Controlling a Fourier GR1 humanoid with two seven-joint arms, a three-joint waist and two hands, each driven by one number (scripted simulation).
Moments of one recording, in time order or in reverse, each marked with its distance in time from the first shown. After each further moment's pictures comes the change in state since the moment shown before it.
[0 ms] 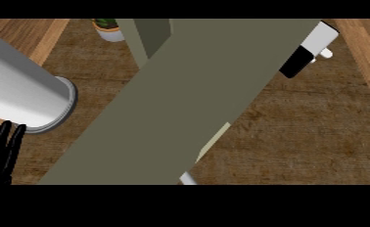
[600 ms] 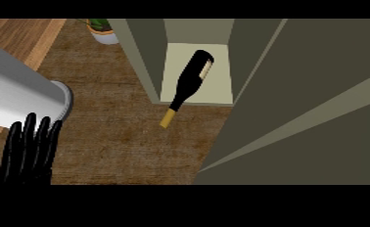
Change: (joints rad) left arm -0.105 -0.112 -0.188 0.006 -0.143 0.213 0.023; right arm 0.471 -0.018 -0.083 -0.205 0.060 0.374 -0.009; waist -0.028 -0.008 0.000
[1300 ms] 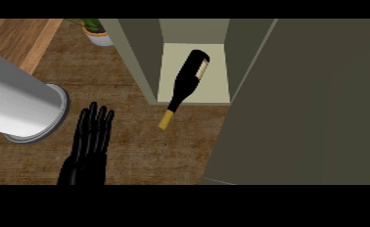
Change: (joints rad) left arm -0.207 -0.180 -0.220 0.137 -0.158 0.183 0.044; right arm 0.233 -0.158 -0.129 -0.070 -0.051 0.148 -0.205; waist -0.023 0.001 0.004
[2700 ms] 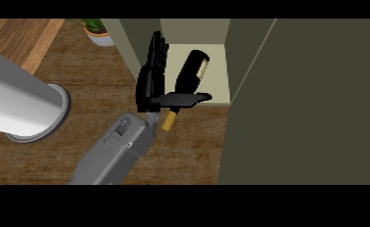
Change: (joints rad) left arm -0.724 -0.315 0.130 0.798 0.088 -0.011 0.008; right arm 0.053 0.128 -0.283 -0.008 -0.011 -0.138 -0.140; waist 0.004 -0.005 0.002
